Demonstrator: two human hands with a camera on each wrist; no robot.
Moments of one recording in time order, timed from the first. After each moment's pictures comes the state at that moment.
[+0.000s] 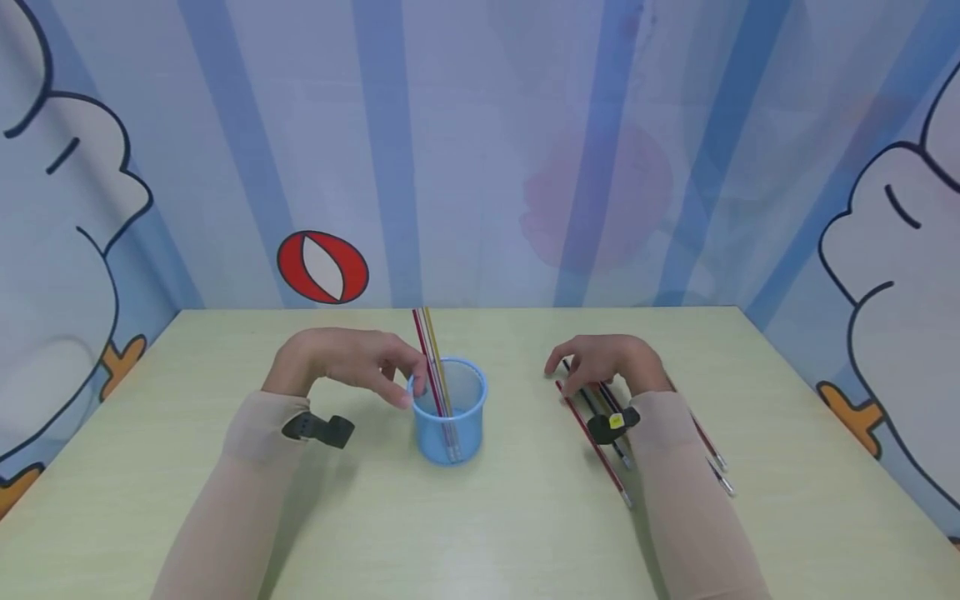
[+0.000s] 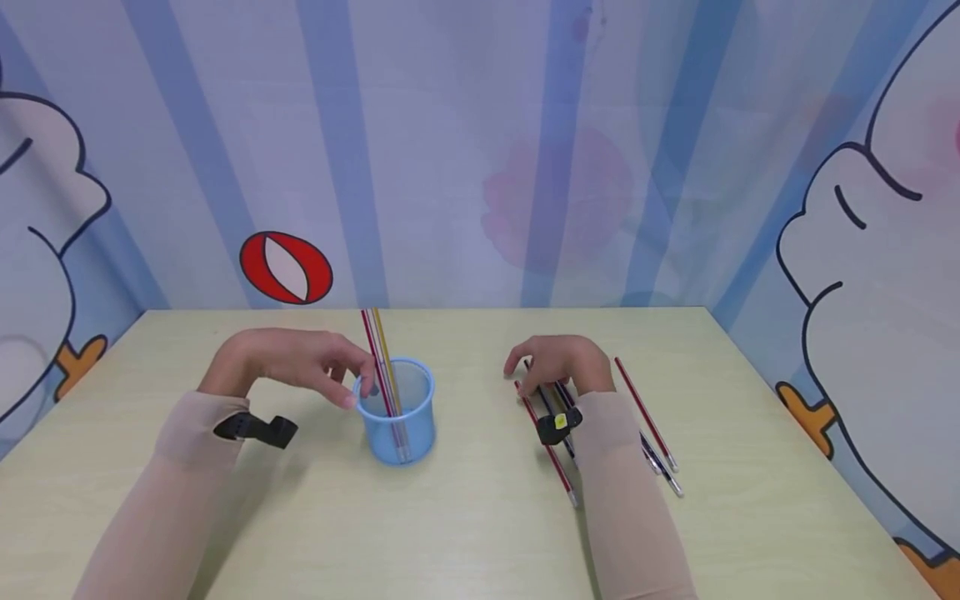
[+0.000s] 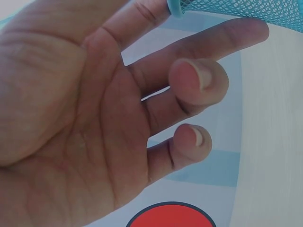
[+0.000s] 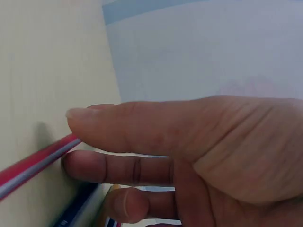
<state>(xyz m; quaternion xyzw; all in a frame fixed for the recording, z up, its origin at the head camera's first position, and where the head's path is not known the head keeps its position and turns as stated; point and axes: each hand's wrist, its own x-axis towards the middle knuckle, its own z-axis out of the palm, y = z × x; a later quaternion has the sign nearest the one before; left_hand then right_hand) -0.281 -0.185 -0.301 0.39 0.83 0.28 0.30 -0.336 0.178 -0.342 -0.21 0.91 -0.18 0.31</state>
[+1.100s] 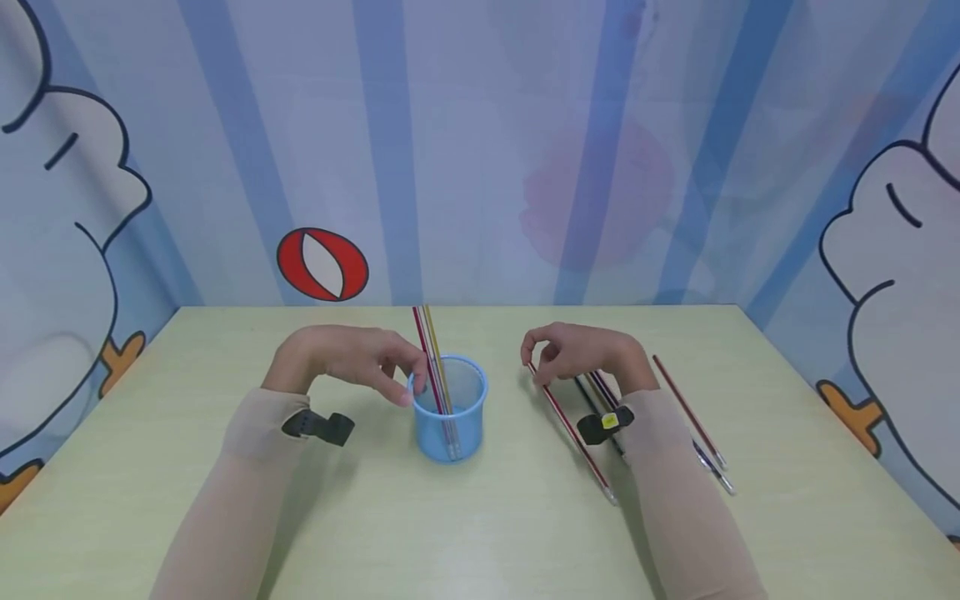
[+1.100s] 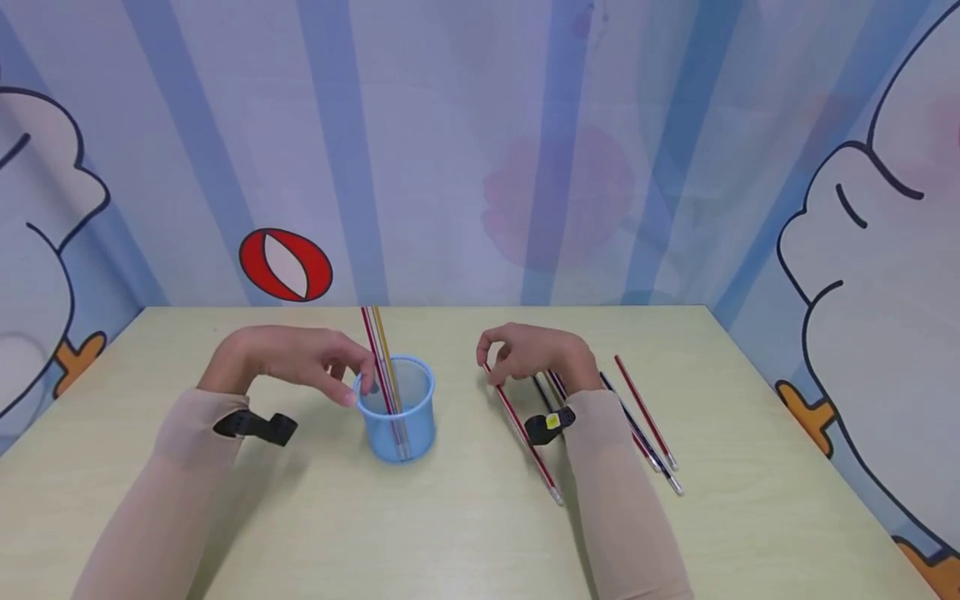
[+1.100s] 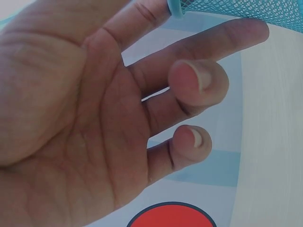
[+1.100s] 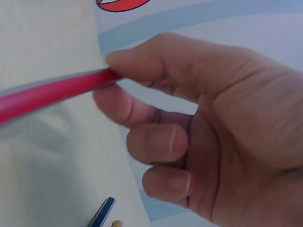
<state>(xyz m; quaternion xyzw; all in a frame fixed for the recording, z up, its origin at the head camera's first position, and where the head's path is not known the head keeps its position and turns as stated) -0.280 -0.184 -0.301 0.39 0.83 0.28 0.30 -0.330 0.155 -0.339 -0.28 0.86 -0.32 0.28</state>
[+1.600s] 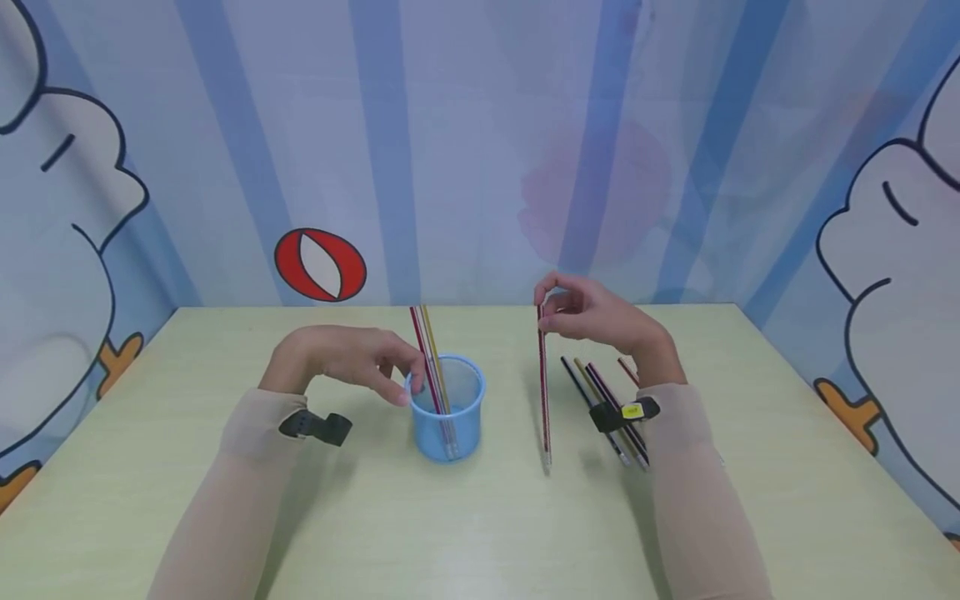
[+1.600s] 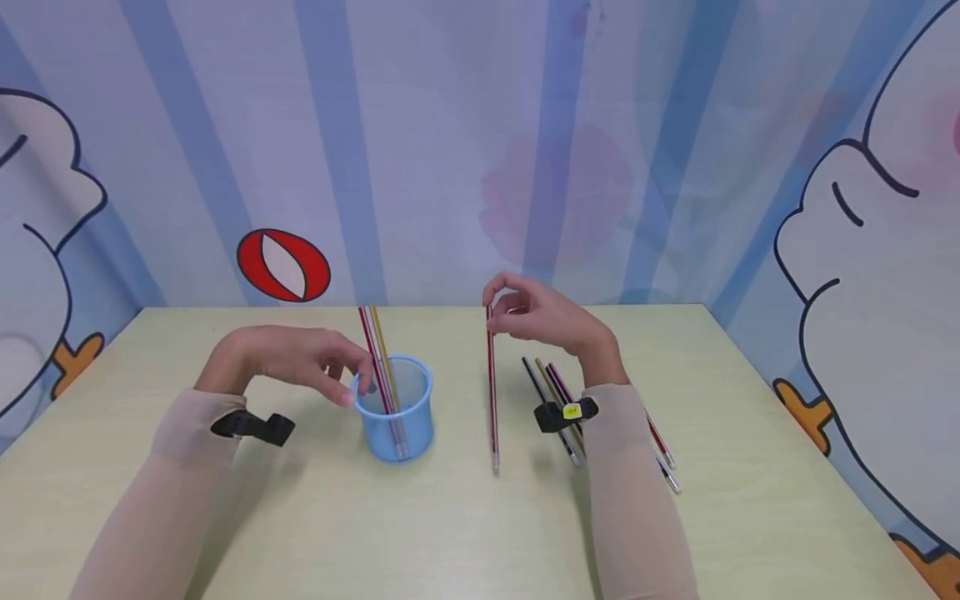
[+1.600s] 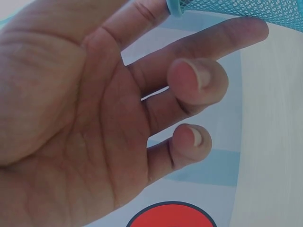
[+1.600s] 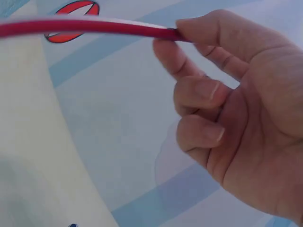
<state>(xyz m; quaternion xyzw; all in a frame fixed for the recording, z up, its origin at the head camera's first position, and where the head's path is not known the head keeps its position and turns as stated) -0.278 -0.183 -0.299 0.38 0.83 0.27 0.30 -0.323 0.175 -0.306 -0.33 0.76 -0.53 0.17</state>
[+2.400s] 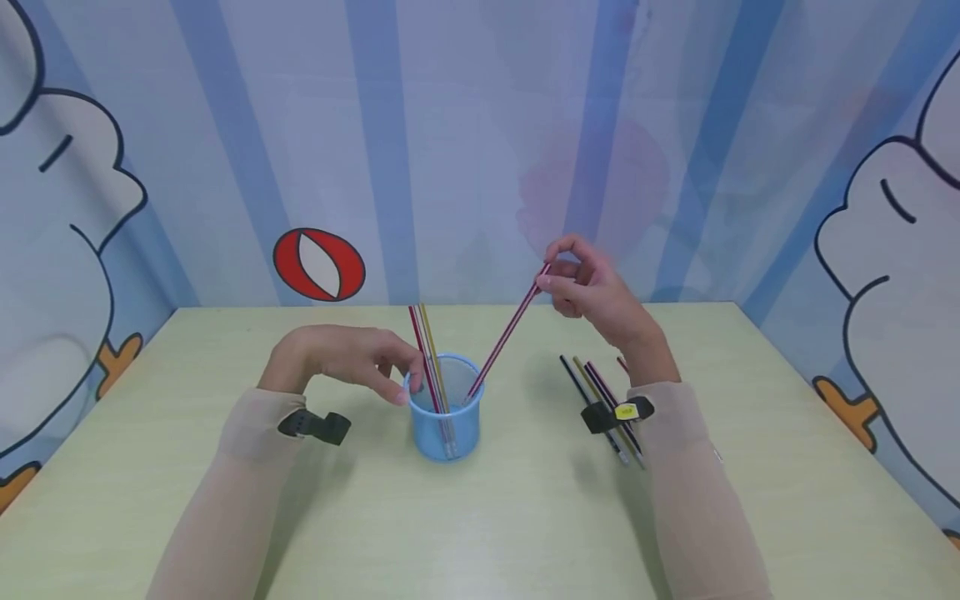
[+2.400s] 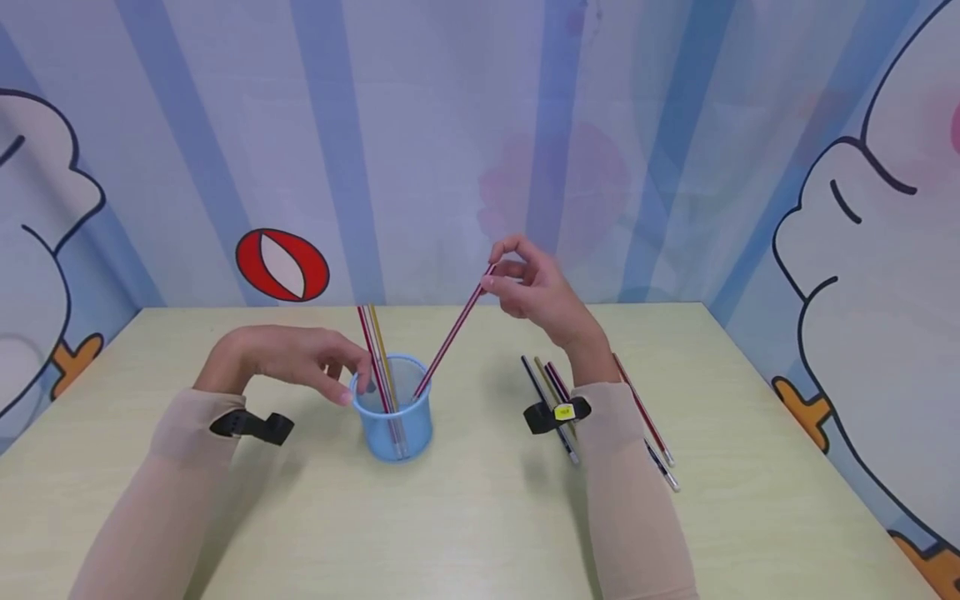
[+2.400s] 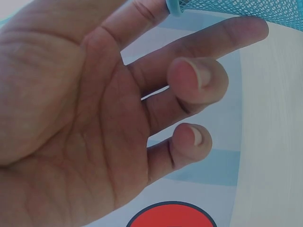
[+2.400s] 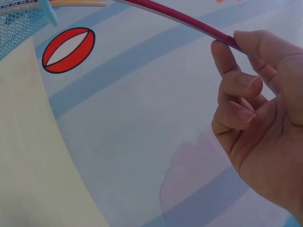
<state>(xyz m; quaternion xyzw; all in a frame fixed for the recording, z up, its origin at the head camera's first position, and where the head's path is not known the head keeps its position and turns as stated) -0.281 -0.183 -0.301 0.39 0.82 0.28 0.30 -0.317 0.162 -0.295 -0.38 0.63 -0.67 0.05</state>
